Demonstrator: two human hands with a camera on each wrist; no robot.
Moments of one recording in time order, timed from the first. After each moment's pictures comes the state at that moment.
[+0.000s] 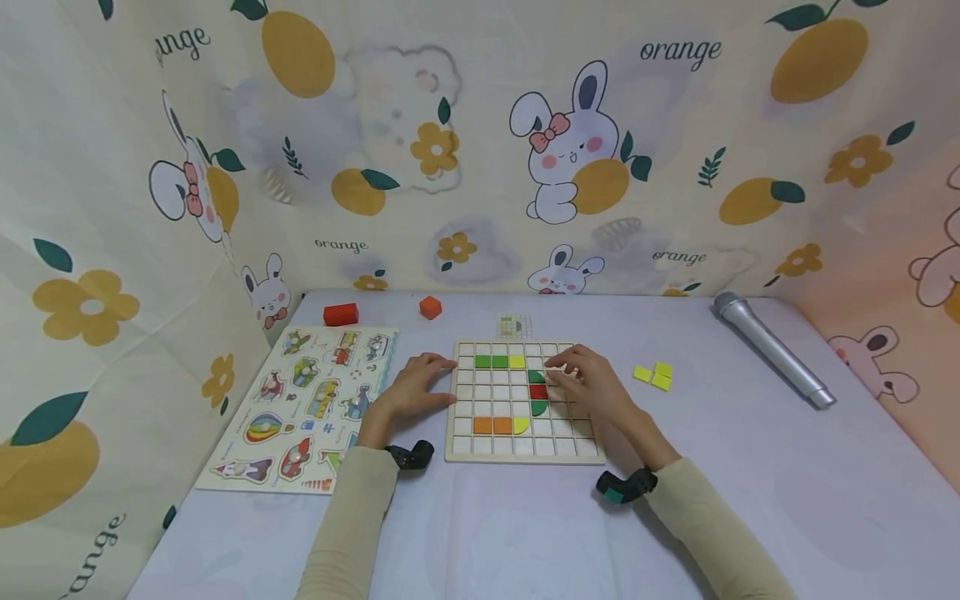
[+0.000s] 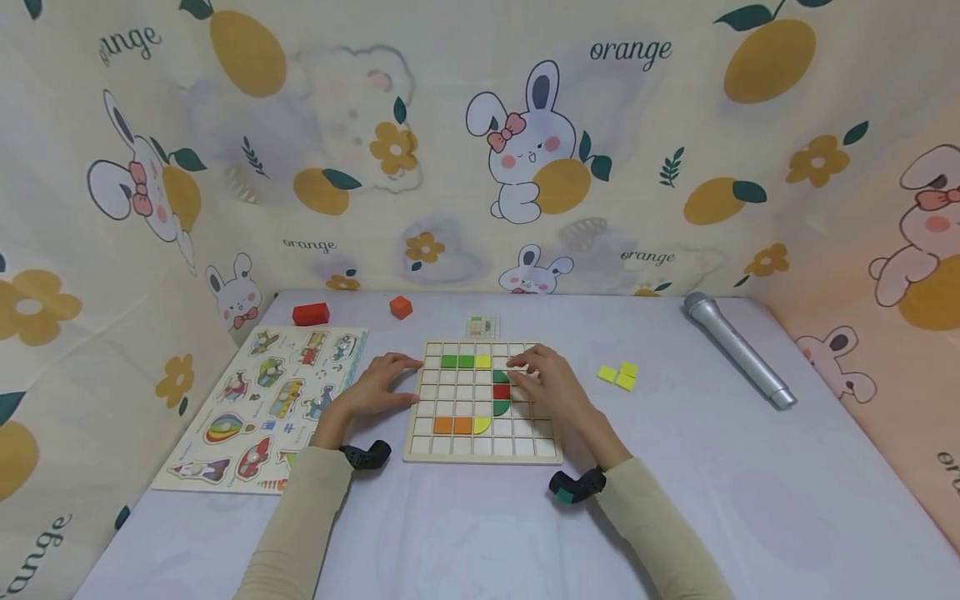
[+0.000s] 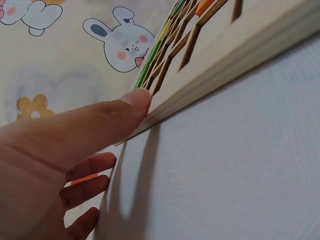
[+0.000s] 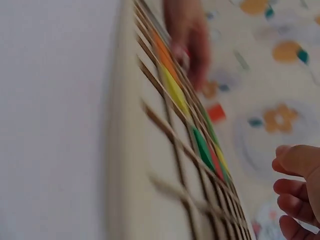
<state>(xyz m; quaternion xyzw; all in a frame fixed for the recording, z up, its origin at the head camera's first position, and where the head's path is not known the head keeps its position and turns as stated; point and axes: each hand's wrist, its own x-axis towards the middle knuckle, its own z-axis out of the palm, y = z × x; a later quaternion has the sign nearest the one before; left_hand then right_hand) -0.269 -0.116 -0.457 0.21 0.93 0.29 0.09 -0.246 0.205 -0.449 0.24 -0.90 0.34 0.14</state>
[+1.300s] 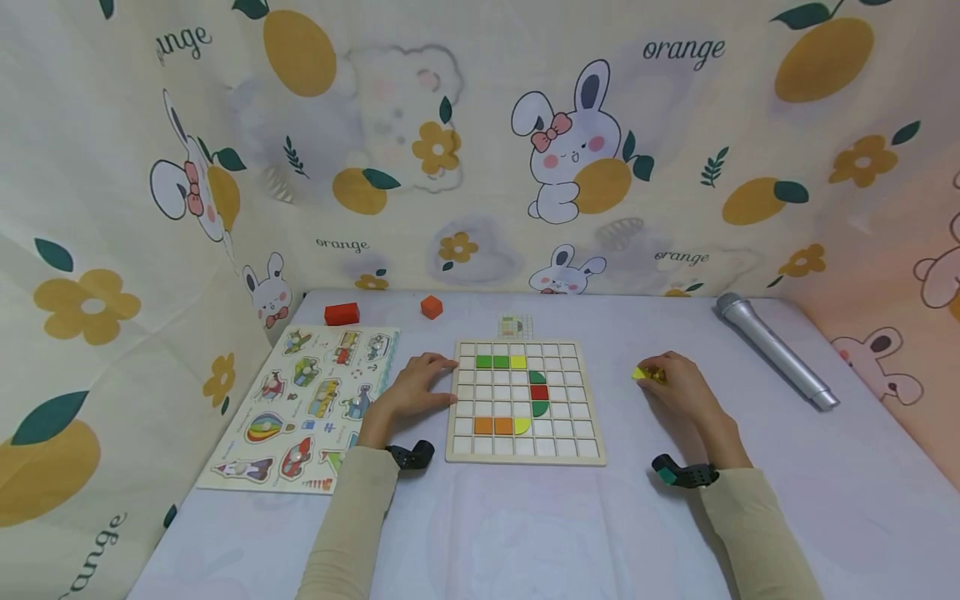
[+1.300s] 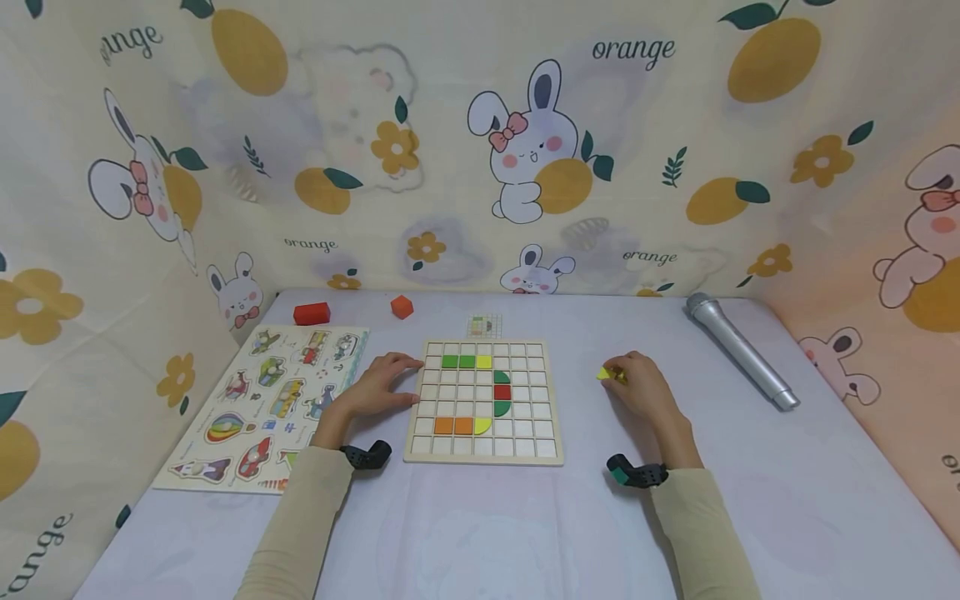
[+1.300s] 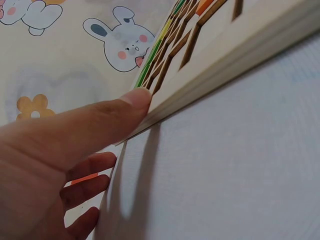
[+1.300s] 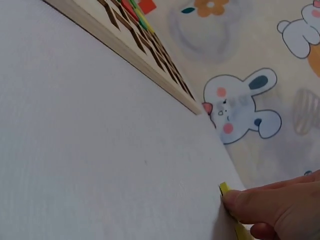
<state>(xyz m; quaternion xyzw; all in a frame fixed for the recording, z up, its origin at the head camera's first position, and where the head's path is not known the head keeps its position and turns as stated) -0.272 -0.118 -0.459 0.22 0.93 0.29 0.09 -0.247 0.324 -0.453 0.08 -0.97 0.23 0.06</state>
